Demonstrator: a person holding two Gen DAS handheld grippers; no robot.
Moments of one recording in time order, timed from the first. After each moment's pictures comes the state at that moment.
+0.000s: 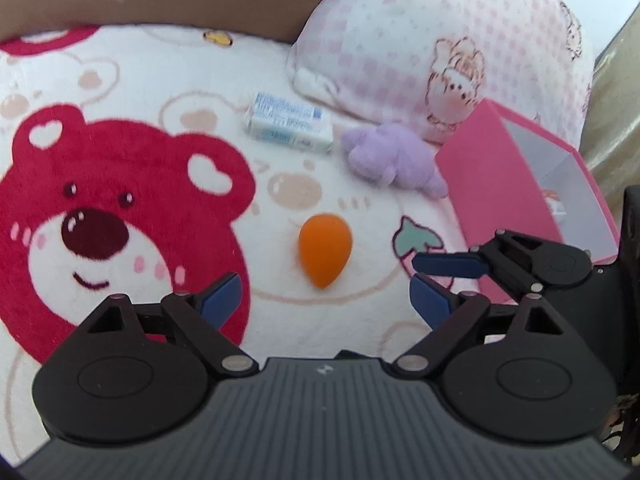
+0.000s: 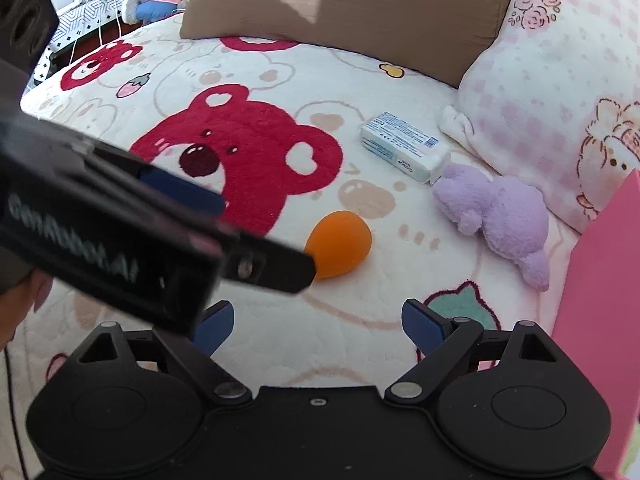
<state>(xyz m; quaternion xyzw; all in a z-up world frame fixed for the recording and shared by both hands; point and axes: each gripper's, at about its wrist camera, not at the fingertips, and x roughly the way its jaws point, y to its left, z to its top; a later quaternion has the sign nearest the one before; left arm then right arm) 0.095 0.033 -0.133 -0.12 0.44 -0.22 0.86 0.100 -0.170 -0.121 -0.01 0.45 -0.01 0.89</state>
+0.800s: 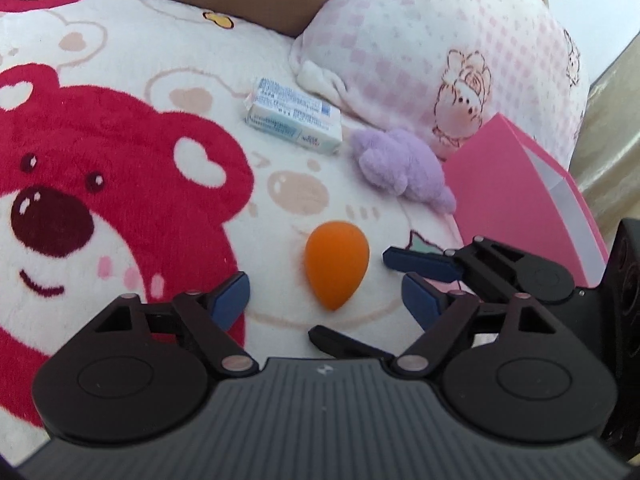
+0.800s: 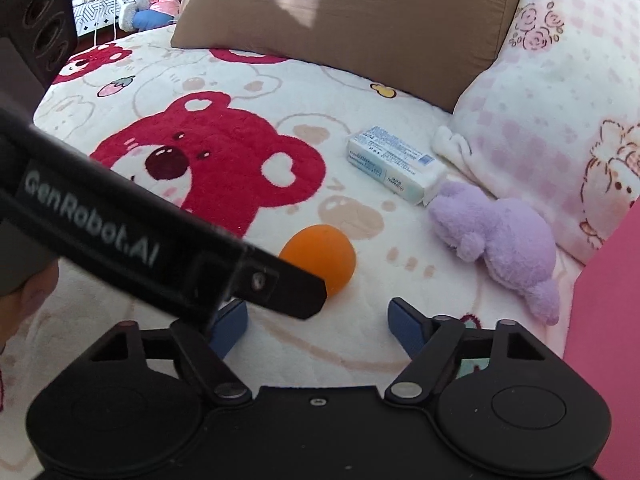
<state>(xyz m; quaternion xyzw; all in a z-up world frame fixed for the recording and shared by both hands) 0.116 0.041 -0.173 -0.18 0.41 -0.25 0.86 0.114 -0.174 -0.153 -0.06 0.40 -0.04 0.91</state>
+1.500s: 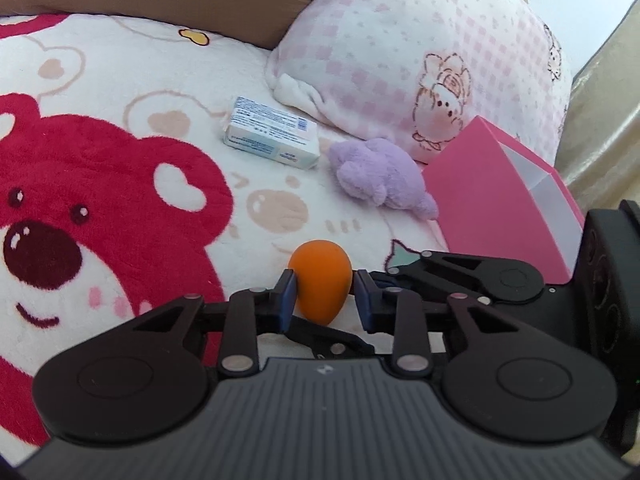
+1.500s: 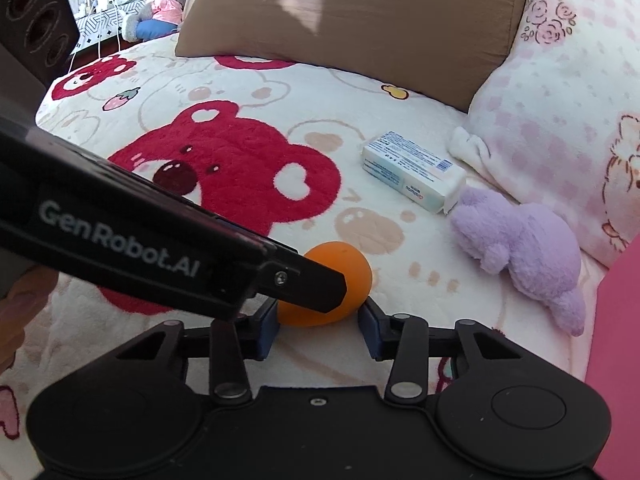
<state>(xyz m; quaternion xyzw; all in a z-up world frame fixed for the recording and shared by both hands) 0.117 0.037 -0.160 -0.17 0.41 -0.27 0.85 0.126 -0.172 -0.153 -0.03 0.40 -0.02 0.92</state>
